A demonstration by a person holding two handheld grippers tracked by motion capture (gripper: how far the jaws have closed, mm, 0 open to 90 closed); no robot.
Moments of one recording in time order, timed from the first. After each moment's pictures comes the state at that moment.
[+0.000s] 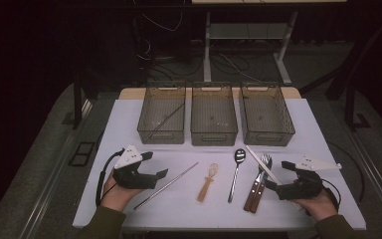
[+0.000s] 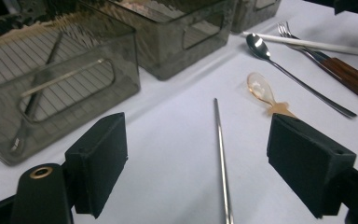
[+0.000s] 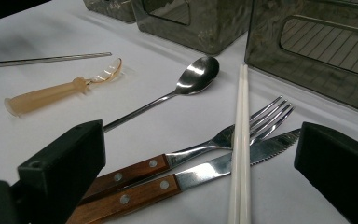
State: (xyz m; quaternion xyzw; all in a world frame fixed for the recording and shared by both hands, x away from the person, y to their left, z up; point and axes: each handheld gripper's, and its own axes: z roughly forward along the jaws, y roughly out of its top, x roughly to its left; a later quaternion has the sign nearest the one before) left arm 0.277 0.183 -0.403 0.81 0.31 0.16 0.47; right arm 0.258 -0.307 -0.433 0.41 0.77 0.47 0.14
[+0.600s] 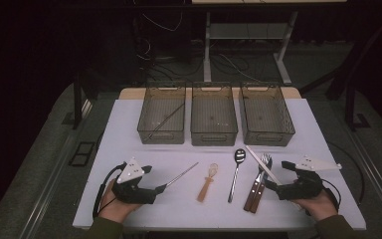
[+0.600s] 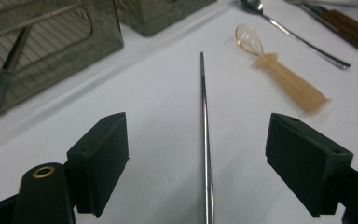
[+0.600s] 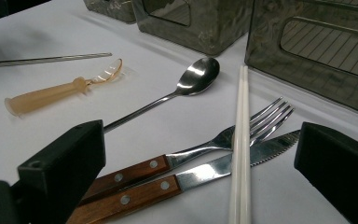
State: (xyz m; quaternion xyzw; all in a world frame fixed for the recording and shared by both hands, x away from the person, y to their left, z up) left arm 0.250 0.183 -0.419 0.83 0.31 0.16 0.43; right arm 0.257 -0.307 -0.432 0.40 0.77 0.47 0.14
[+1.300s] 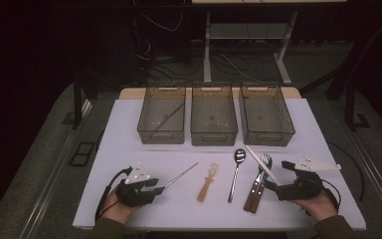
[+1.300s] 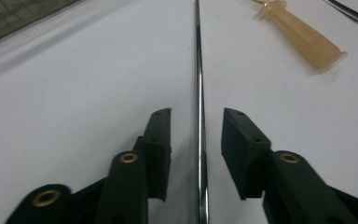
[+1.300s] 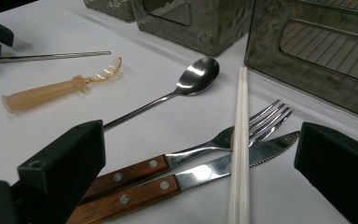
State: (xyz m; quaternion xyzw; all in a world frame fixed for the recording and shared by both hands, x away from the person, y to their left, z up) left arm 0.254 0.179 -0.437 0.86 0.33 0.11 0.38; right arm 0.256 -0.305 -0.431 0.40 0.78 0.47 0.15
